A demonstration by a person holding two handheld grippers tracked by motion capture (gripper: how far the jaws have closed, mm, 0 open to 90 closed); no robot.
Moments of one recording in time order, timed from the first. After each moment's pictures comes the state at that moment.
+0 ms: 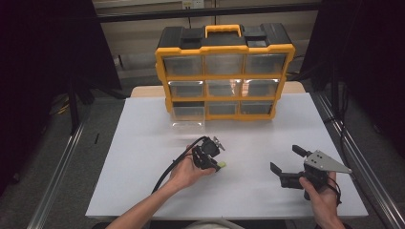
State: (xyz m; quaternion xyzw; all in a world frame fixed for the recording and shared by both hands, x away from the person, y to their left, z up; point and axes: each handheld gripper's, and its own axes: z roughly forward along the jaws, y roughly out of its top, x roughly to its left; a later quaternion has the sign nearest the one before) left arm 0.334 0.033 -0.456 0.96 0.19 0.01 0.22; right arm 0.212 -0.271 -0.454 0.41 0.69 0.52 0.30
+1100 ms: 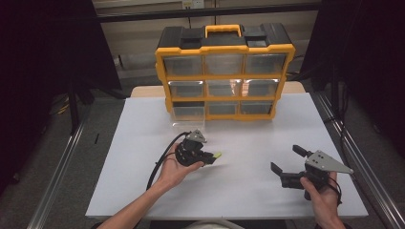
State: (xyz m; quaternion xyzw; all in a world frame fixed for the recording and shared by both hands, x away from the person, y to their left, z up) left arm 0.335 0.082 -0.437 0.90 0.20 0.00 0.39; right arm 0.212 -0.272 -0.454 0.41 0.68 0.53 0.30
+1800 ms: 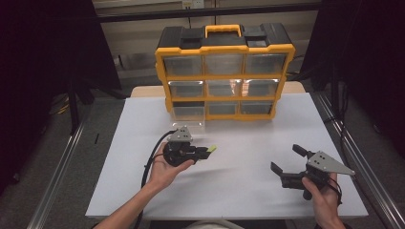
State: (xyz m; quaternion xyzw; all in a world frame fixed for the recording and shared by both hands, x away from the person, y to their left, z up) left arm 0.325 0.115 -0.416 0.86 0.20 0.02 0.47; right arm 0.210 -0.272 -0.454 0.41 0.67 0.54 0.30
